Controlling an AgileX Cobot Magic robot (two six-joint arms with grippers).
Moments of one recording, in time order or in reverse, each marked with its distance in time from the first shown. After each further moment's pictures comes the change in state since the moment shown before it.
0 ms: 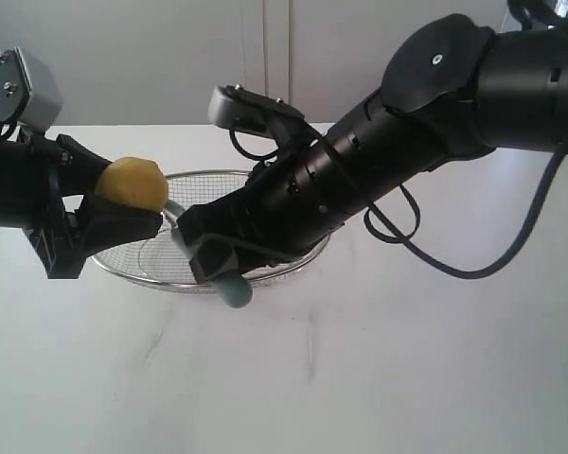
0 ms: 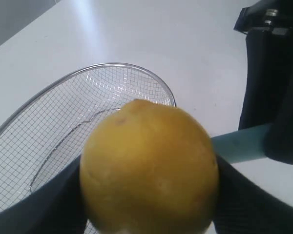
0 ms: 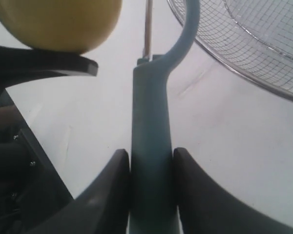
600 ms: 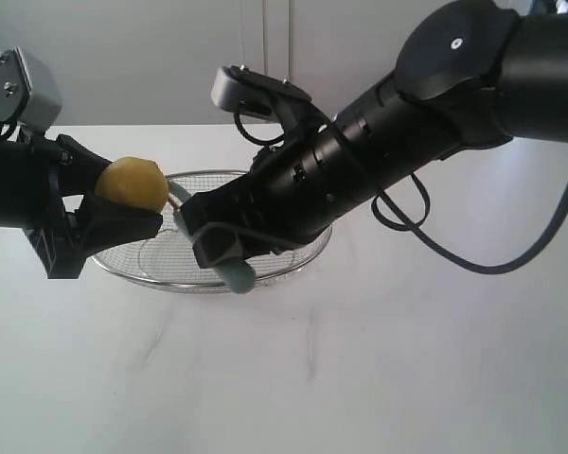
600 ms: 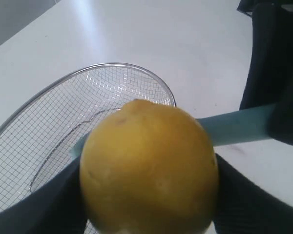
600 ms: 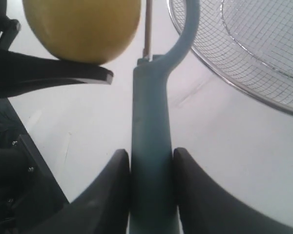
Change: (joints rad) left arm 0.000 0.000 0.000 0.000 0.000 0.000; right arm 0.000 -0.039 0.000 -0.025 -0.018 0.010
